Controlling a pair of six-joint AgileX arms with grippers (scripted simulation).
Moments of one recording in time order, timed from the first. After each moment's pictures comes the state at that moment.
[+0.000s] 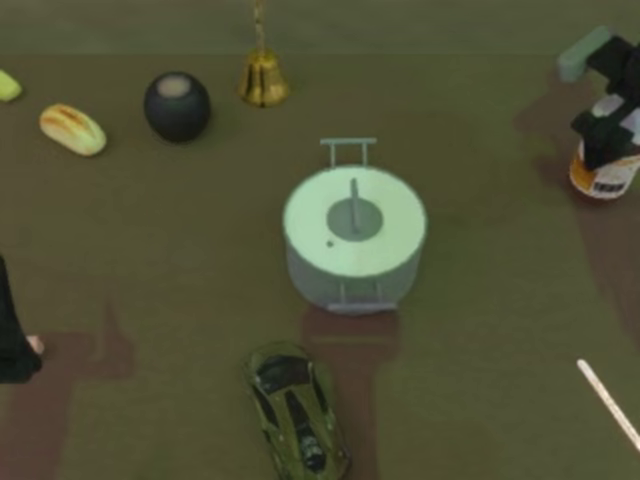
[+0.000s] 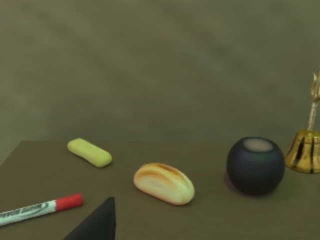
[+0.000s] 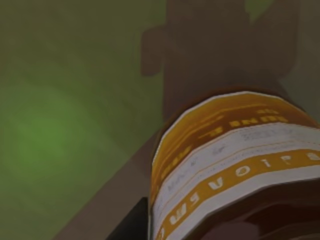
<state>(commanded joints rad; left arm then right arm) 0.00 0.00 0.00 0.00 0.00 0.00 -0.01 2.64 2.44 -1.30 -0.06 -0.74</state>
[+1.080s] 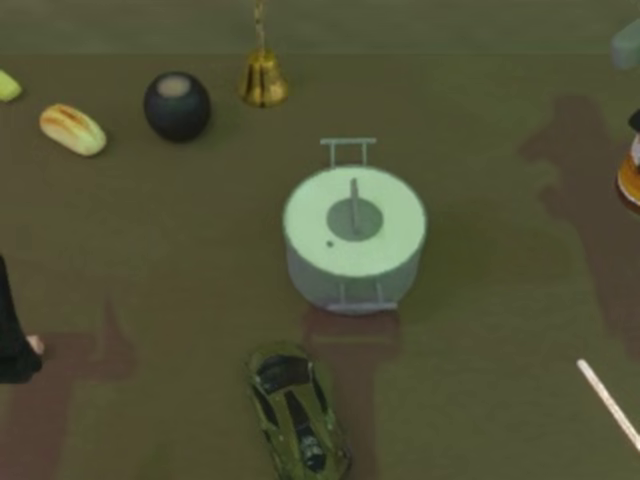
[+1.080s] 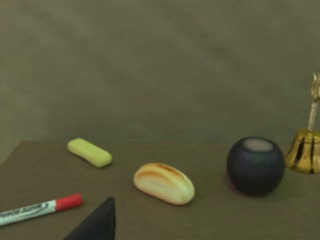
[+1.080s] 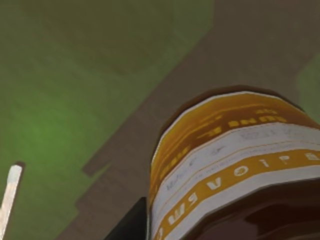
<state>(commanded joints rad) 0.00 0.00 0.00 0.00 0.00 0.00 0.00 2.09 1.89 -1.29 -0.07 -0.74</state>
